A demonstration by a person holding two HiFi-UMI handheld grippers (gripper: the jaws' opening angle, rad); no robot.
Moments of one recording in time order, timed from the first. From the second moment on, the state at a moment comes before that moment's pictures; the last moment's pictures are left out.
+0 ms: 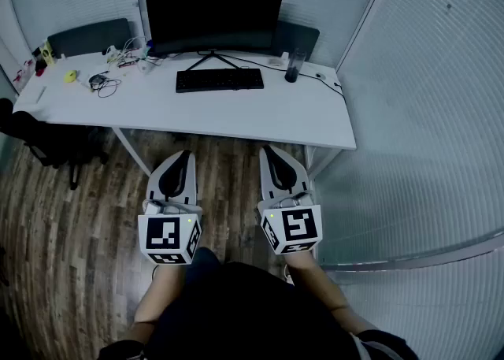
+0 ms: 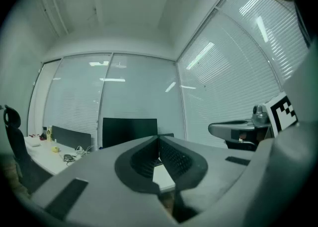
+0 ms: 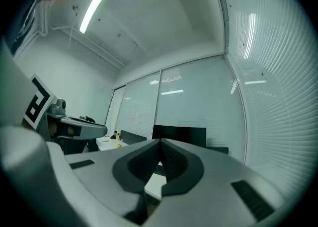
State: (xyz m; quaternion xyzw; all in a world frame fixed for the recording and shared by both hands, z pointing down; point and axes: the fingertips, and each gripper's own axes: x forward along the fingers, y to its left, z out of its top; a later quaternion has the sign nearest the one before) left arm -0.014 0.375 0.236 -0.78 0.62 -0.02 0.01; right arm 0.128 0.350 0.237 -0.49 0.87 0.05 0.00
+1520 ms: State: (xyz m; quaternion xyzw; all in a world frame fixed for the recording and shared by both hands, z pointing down) left arm -0.151 0.021 0.364 -0.82 0.56 -0.03 -0.08; right arm 0.070 0.030 0.378 -0.57 0.81 -0.07 -0.10
